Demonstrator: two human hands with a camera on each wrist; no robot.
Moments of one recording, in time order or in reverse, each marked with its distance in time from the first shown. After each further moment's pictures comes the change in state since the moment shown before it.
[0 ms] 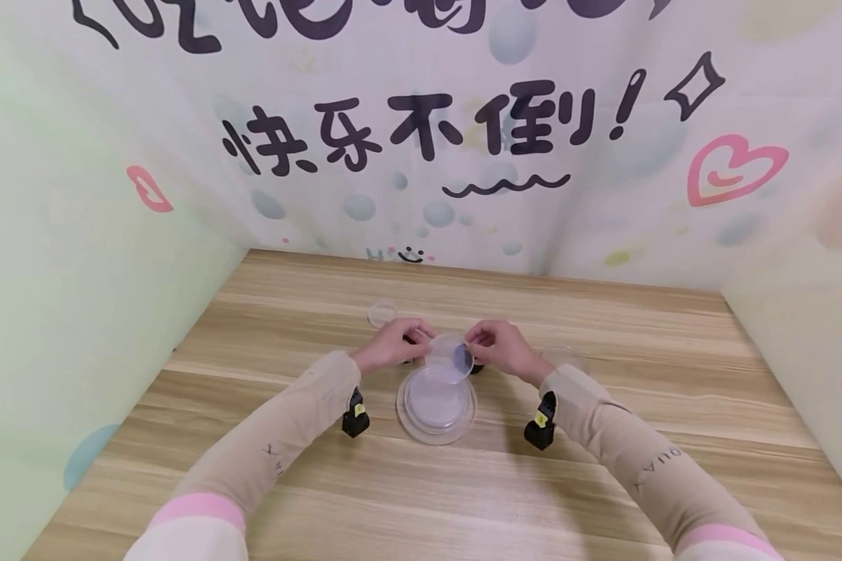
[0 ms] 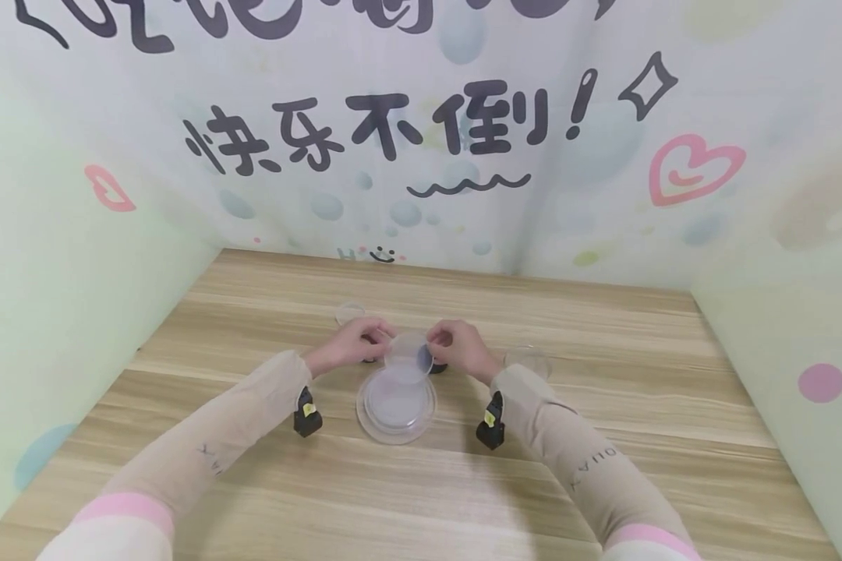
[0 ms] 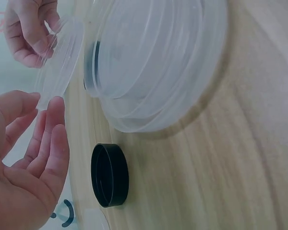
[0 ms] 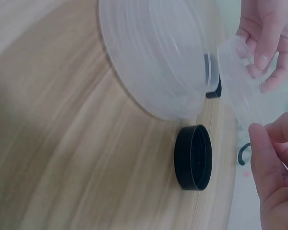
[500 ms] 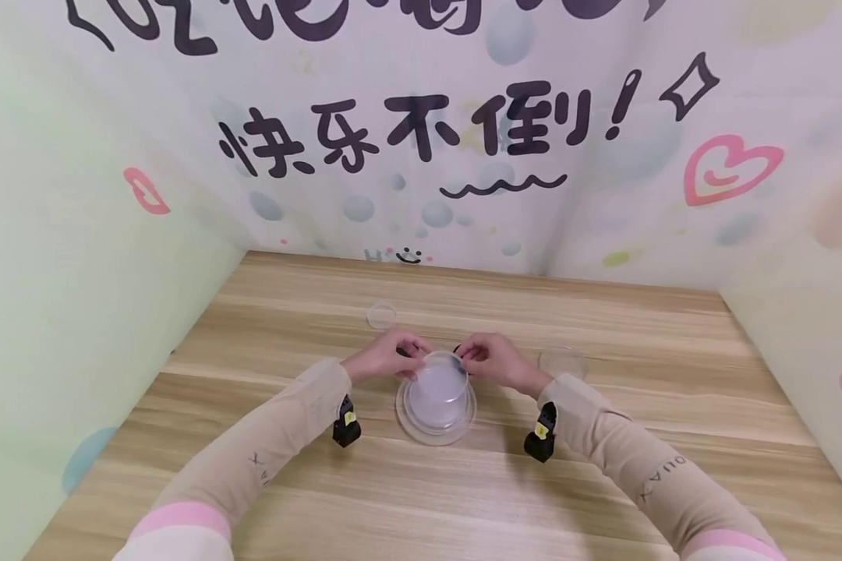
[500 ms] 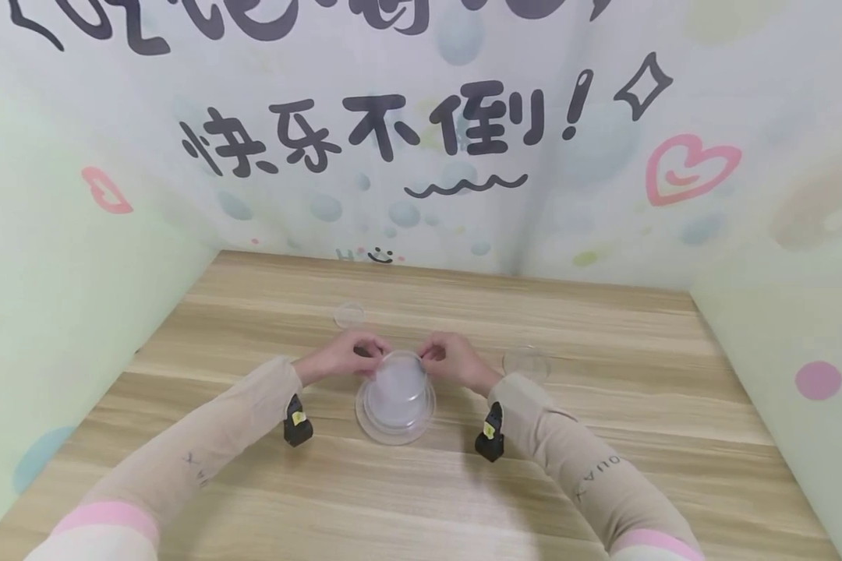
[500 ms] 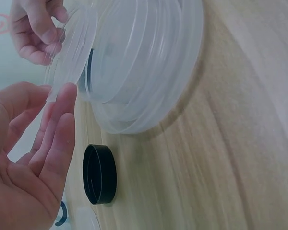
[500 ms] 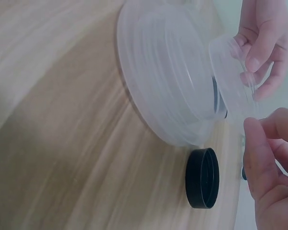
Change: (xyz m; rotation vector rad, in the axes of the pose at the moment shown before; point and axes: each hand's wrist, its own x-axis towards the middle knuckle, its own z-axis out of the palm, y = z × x) left_hand -0.014 0.000 0.000 -0.097 -0.105 -0.061; right_hand -0.014 0.000 0.010 0.037 -0.095 -0.093
